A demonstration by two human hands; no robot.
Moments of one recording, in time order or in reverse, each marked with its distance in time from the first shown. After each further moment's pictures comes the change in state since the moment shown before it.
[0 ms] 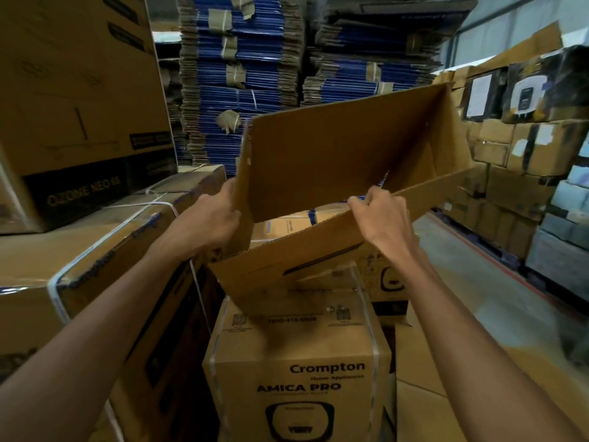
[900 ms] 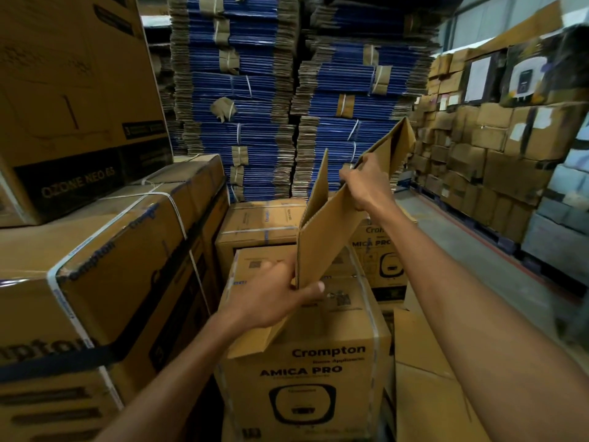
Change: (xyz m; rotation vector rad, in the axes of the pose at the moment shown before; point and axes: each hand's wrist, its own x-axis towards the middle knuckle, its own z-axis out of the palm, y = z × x) left_hand -0.046 -0.008 0.121 -0.208 -0.316 0.246; right_hand 0.047 -0.006 0.022 0.386 -0.060 0.183
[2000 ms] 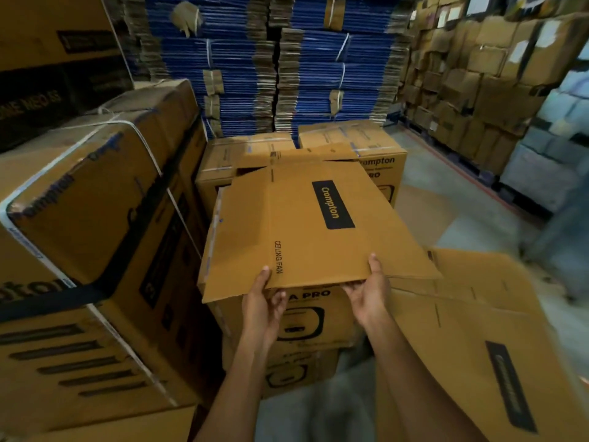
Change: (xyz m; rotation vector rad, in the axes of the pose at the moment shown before) left_hand -0.035 -0.079 0.164 -1.722 0.596 -0.769; right_hand -0.187 0.222 0.052 1.059 0.246 0.823
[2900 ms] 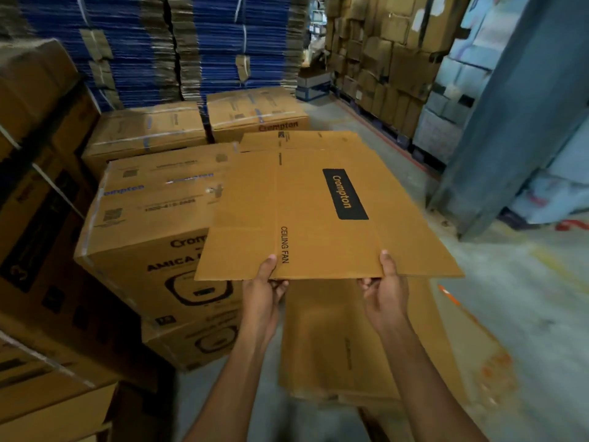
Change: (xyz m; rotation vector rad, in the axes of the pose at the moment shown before) left_hand -0.136 -0.199 0.081 0.224 -0.223 0.025; right_hand -0.072 -0.147 -0.242 -0.035 0.189 -0.279
